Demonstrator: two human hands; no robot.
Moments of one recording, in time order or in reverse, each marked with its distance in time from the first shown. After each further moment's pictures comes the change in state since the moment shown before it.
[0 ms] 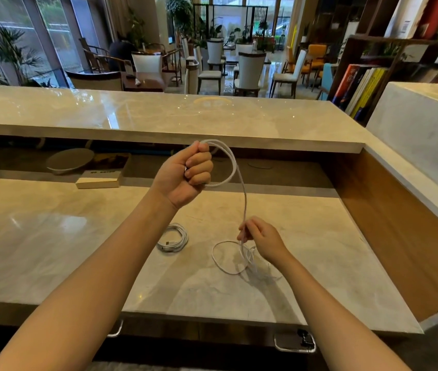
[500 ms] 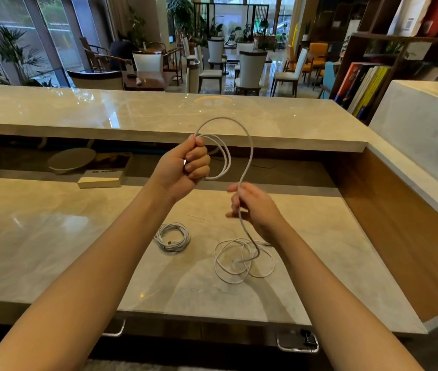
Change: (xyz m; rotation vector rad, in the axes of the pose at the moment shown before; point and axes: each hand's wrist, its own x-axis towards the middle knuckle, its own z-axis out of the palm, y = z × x) left_hand 0.004 0.010 0.003 0.217 0.197 0.135; right_hand 0.006 -0.095 0.003 0.396 -0.086 0.042
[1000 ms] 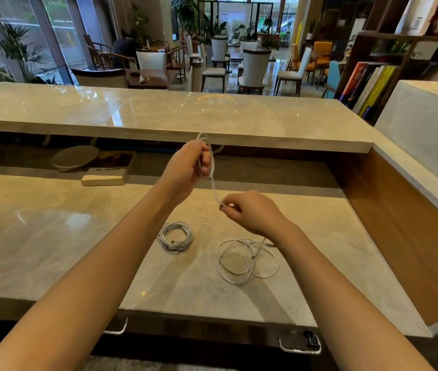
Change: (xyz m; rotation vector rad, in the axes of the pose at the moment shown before) left_hand 0.002 -0.005 -0.007 0.649 0.215 0.204; right_hand 0.006 -0.012 0.007 -1.325 -0.138 -0.238
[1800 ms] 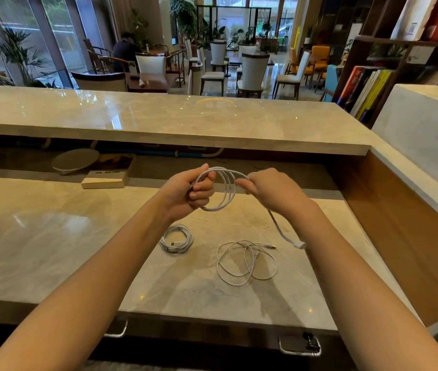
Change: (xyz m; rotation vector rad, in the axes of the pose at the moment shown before) left_hand -0.019 -0.013 -0.011 -0.384 -0.277 -0.410; right_hand 0.008 0.010 -0.045 -0.166 0.036 0.101
